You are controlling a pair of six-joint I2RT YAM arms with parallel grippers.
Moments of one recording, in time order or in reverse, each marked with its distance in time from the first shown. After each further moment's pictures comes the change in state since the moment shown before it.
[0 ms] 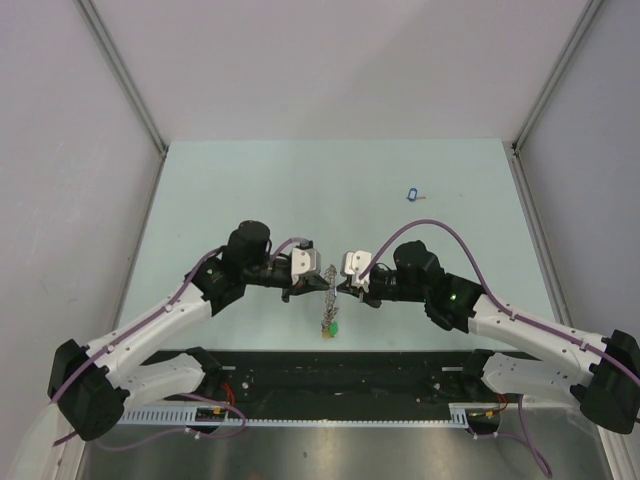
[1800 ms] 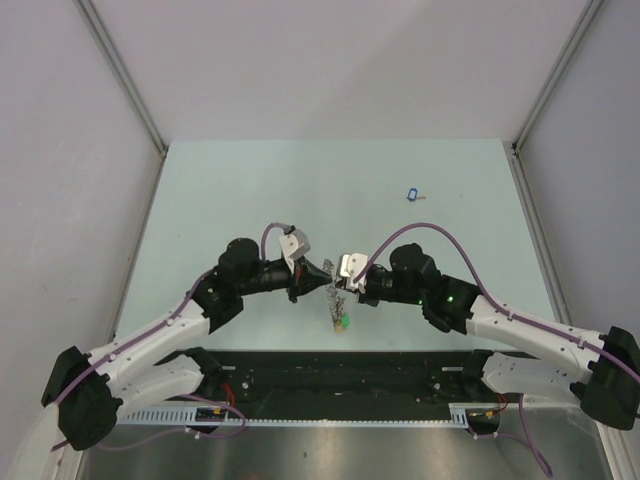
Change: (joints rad) left arm -0.021 -0.070 -0.185 0.383 -0.211 -0.528; right arm 0.036 0.010 0.000 0.013 0.104 -0.036
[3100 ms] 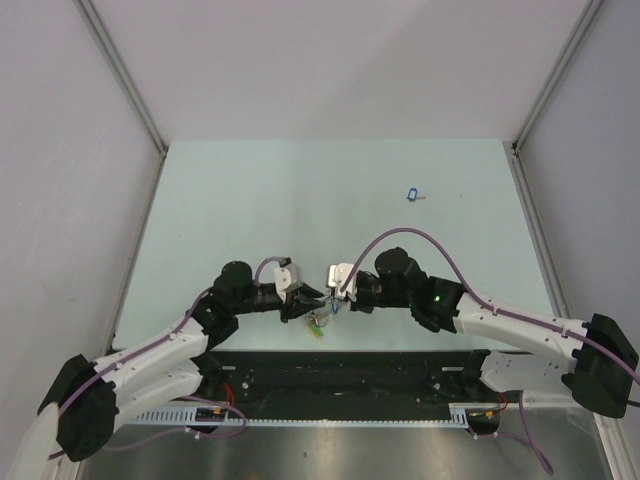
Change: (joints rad) left arm 0.016 -0.084 -0.262 0.200 0.084 0.148; right arm 0.034 0.087 0.002 -0.016 -0.005 -0.031
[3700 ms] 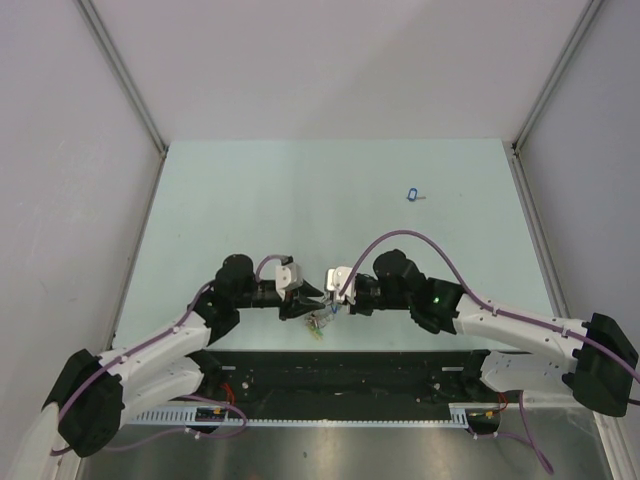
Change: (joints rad) left arm 0.058 0.055 0.033 -0.028 0.146 0.082; right arm 0.020 0.000 0.002 -0.012 0.000 -0.012
